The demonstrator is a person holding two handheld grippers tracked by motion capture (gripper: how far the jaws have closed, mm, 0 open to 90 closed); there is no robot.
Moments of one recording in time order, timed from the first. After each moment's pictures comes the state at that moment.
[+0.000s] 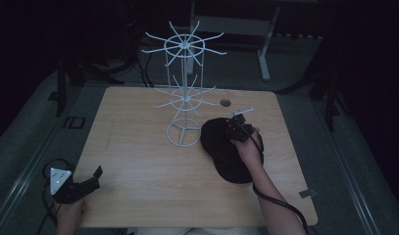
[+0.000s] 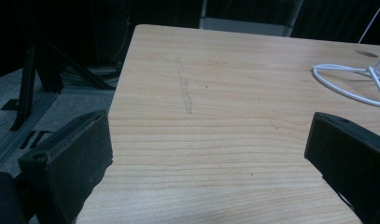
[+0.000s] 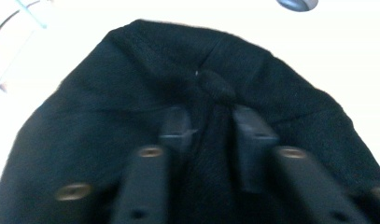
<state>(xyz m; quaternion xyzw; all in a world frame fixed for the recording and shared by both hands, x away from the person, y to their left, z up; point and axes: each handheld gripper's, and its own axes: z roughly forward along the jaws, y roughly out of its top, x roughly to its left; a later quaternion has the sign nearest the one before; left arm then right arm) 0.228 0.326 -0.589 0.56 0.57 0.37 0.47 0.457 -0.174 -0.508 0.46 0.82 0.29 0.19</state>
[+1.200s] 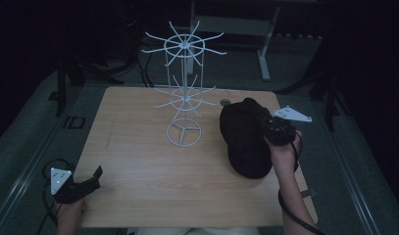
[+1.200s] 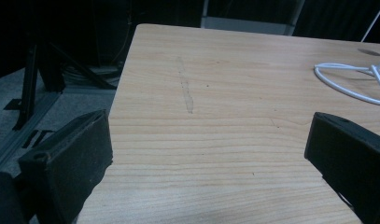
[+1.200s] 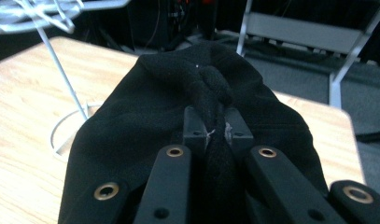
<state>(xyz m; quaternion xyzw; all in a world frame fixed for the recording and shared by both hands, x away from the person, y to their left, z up) 0.228 0.326 -0.589 0.56 0.57 0.38 0.47 0.367 -0.256 -0.413 0.42 0.72 0.46 0.31</state>
